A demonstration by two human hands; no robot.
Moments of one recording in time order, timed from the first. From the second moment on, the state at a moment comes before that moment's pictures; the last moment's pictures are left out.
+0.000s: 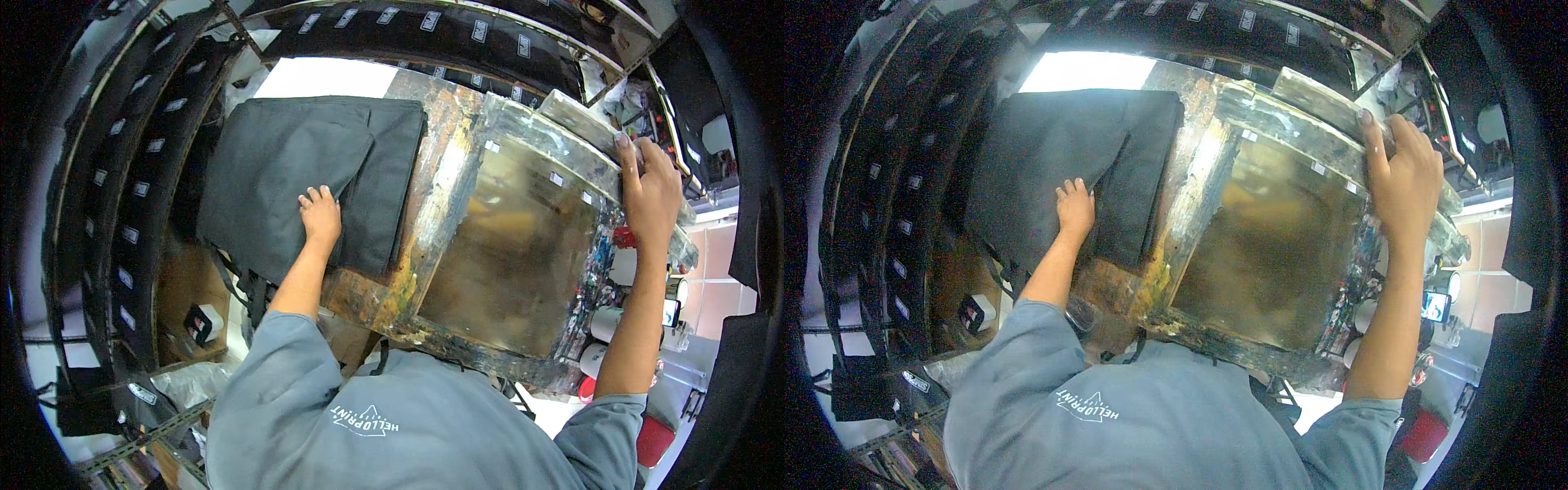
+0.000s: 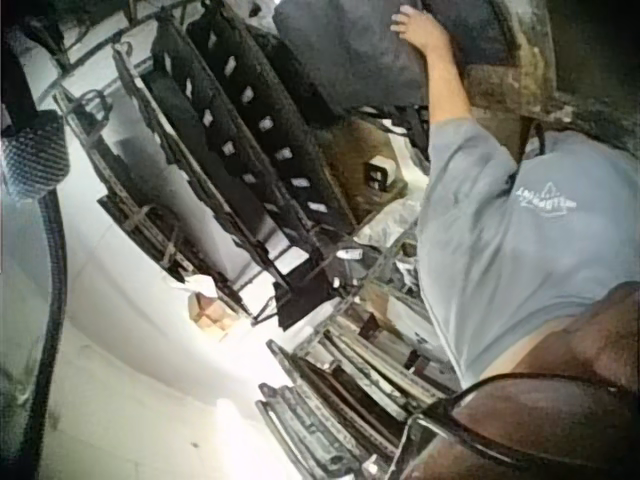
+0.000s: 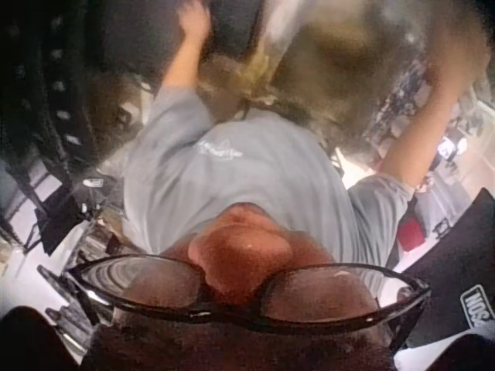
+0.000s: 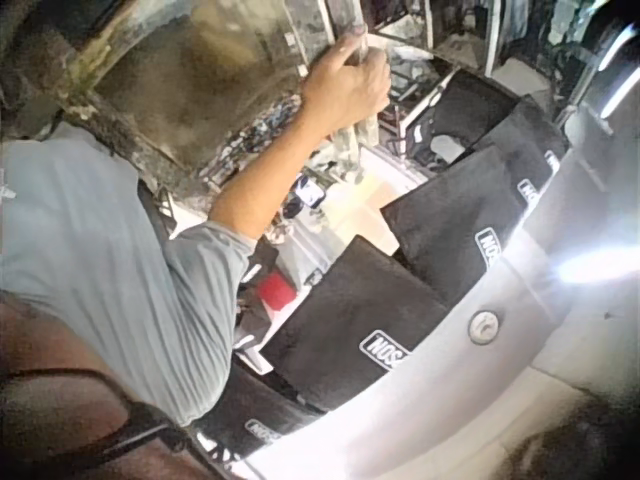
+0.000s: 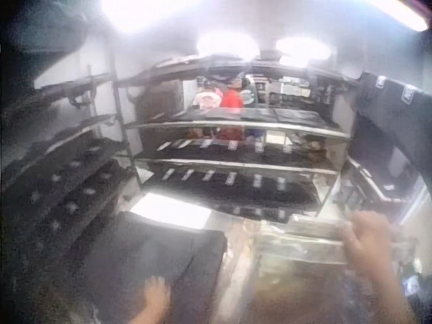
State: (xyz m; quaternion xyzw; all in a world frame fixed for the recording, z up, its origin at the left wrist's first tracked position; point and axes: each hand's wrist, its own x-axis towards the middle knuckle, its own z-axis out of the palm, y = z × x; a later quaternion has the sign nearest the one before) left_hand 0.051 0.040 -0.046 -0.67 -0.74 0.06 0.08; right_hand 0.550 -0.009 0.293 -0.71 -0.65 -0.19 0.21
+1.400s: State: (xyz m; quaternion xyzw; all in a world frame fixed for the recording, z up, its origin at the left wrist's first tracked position) left_hand 0.423 -0.045 -0.028 -0.96 -0.21 -0.11 -0.17; right_hand 0.551 0.011 0.355 -0.75 -0.64 -0.01 0.17
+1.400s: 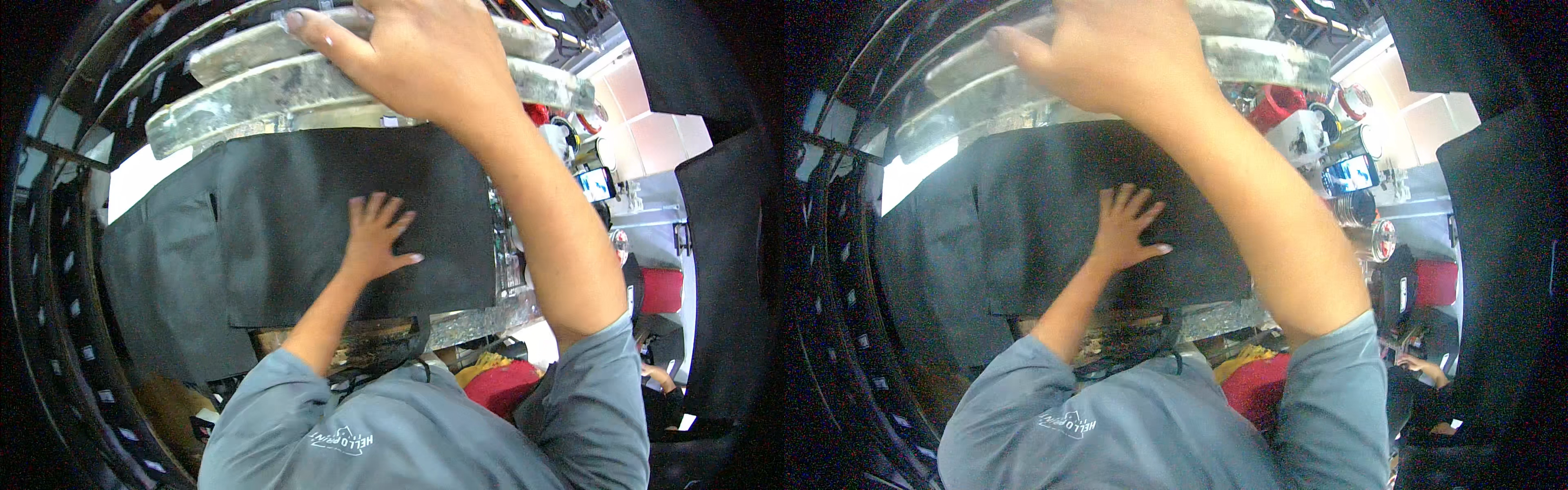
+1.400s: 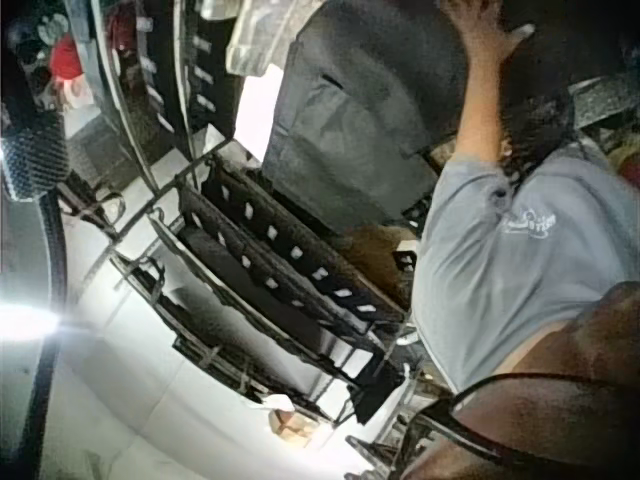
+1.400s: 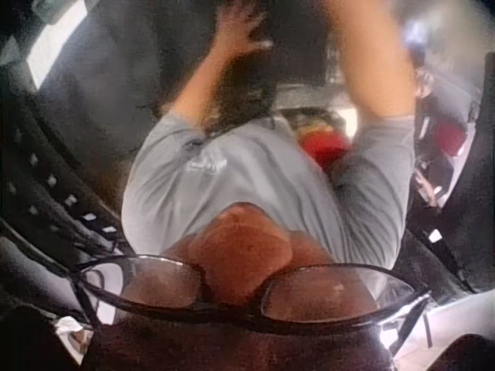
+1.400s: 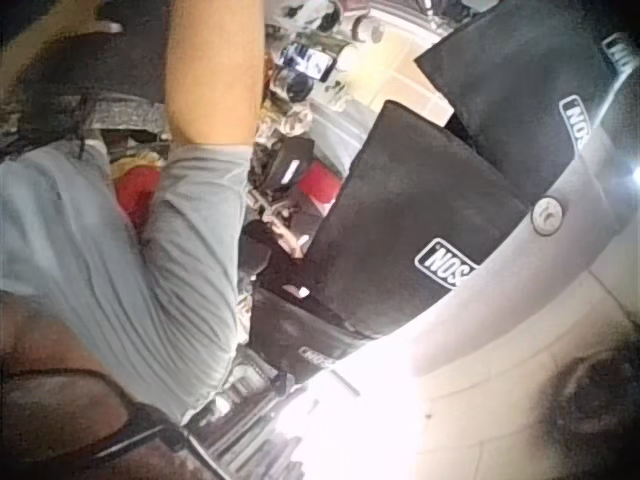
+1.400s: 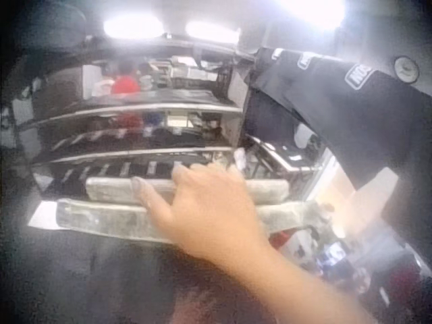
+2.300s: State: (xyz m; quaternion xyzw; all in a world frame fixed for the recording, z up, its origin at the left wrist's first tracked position) left_hand 0.375 -0.055 0.041 -0.70 -0.34 -0.40 -0.49; right_hand 0.553 -0.008 0.309 -0.69 -0.67 -0.16 0.21
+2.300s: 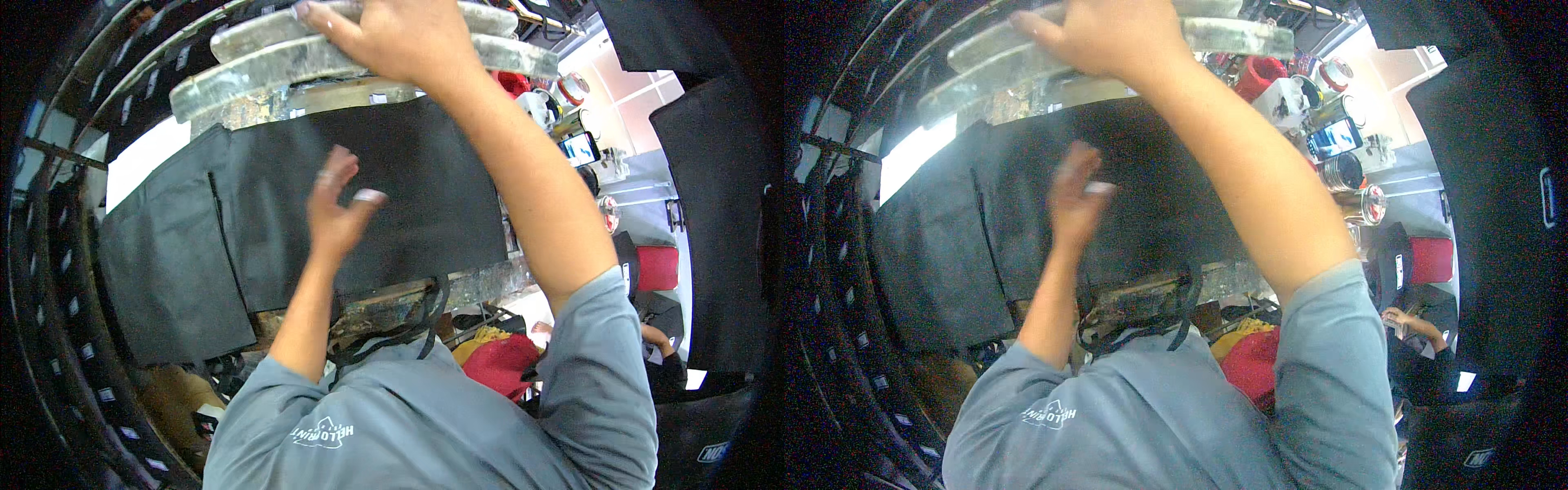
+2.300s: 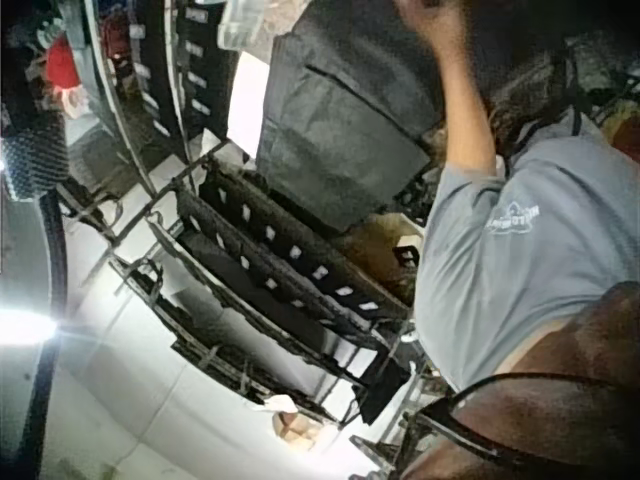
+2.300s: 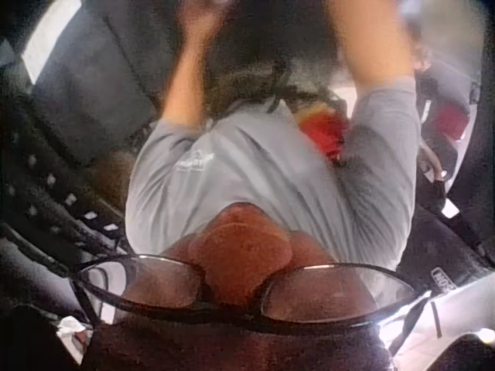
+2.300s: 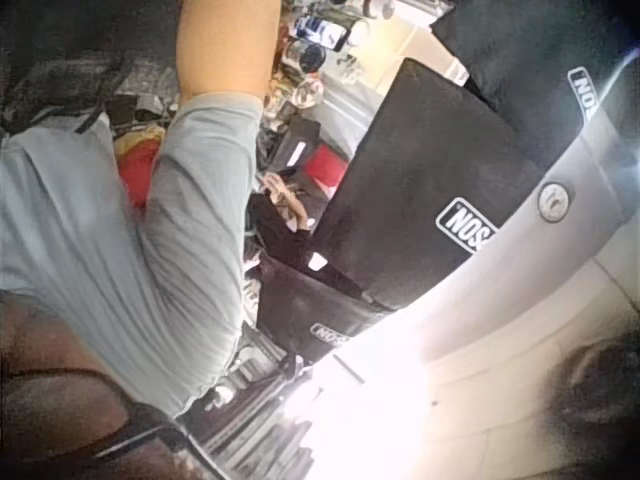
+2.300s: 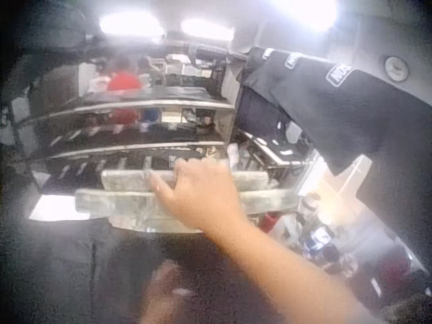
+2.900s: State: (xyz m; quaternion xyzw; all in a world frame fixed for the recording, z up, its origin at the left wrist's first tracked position) left_hand 0.229 -0.130 -0.015 -0.23 -0.45 -0.30 -0.81; right_hand 0.537 -0.115 0.094 -0.66 -0.74 0.08 0.00
